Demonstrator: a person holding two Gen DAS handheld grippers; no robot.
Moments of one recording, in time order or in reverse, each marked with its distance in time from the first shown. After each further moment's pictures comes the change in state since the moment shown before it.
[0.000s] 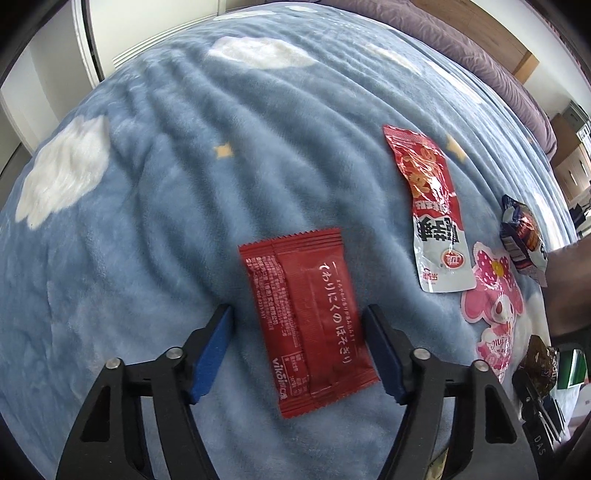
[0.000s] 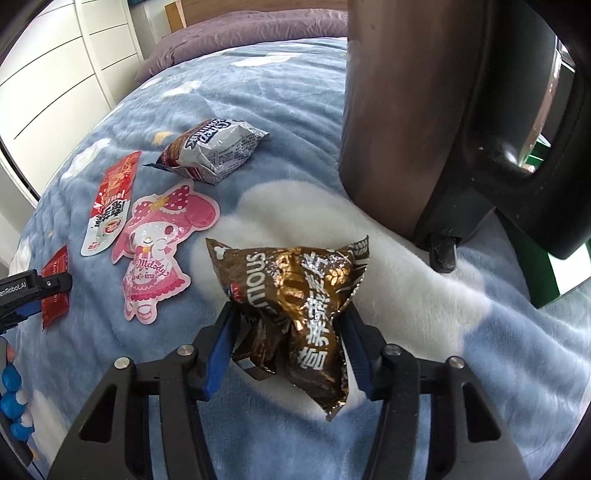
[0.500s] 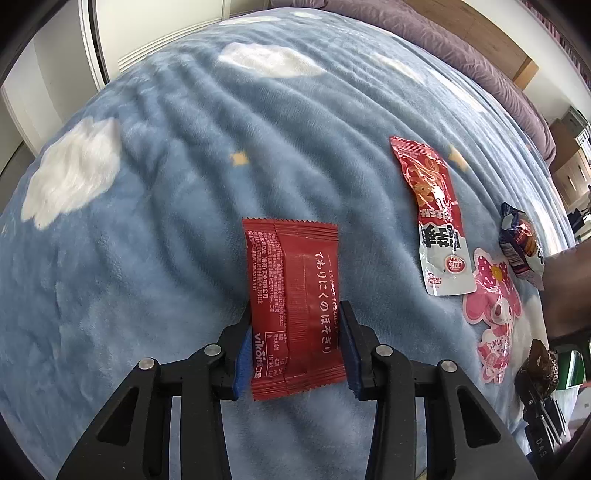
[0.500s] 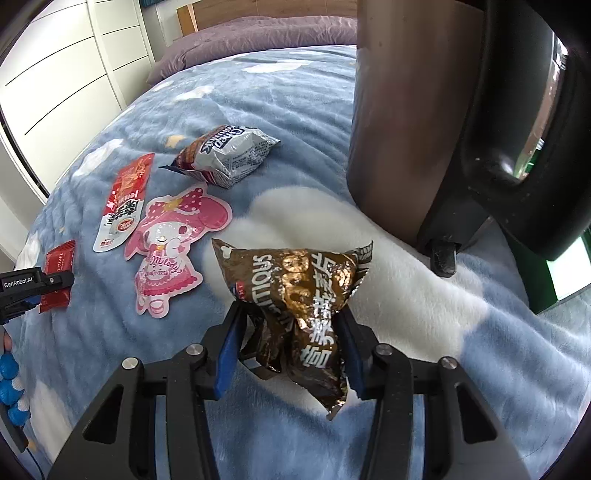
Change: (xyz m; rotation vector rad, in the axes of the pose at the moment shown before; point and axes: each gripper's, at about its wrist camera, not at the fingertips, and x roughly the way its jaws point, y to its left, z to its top) left arm -0.009 0.010 -0.001 -0.005 -0.026 -0.007; right arm -0.008 0.000 -0.003 -0.022 -0.027 0.027
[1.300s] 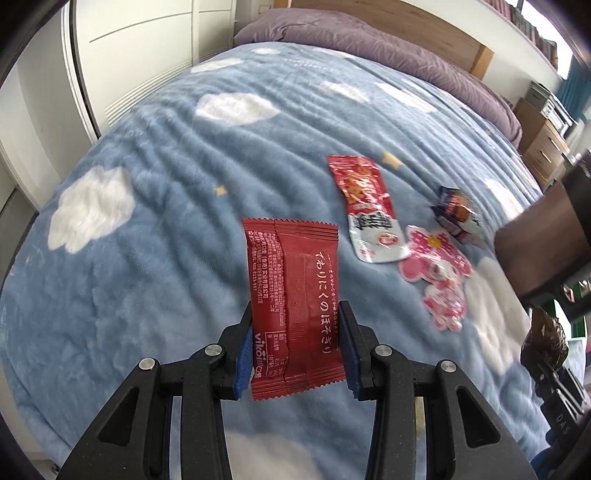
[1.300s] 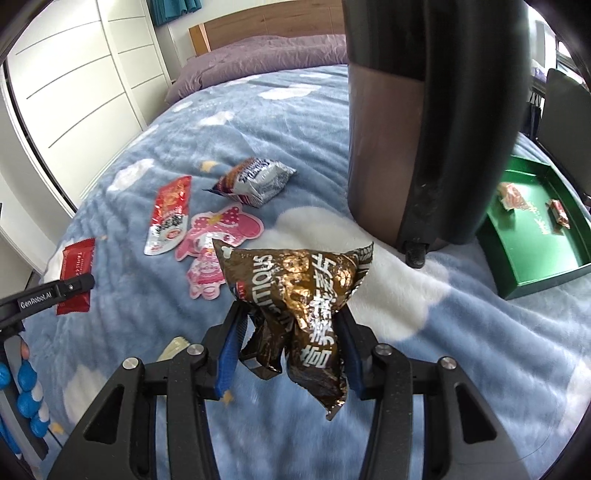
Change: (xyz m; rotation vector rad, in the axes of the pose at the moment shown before) left arm -0.079 -0.027 -0.038 0.142 -0.116 -0.021; right arm -0.071 -0.001 -0.011 0.004 -0.065 0.063
